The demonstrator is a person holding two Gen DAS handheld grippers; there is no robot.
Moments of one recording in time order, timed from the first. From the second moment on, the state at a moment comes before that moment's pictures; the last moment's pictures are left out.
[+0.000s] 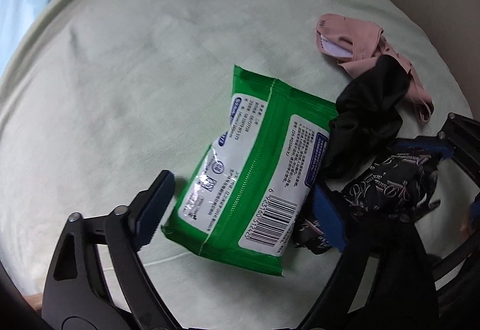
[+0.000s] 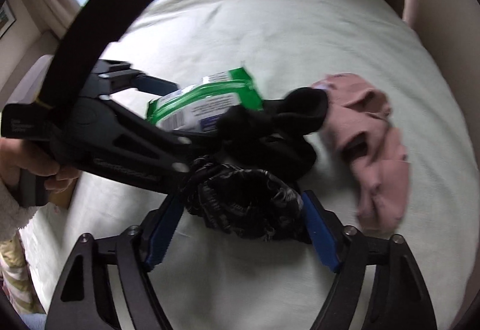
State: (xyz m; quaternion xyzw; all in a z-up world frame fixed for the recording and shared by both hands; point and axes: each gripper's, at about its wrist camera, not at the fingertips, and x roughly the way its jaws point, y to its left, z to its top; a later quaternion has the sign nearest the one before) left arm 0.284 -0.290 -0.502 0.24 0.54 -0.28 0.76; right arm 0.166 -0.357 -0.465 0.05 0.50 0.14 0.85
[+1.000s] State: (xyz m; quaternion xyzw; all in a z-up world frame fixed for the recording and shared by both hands) left arm 0.276 -0.249 -0.382 0.20 0.50 -0.26 0.80; right arm 0.134 -0.360 -0.352 0.05 0.47 0.15 0.87
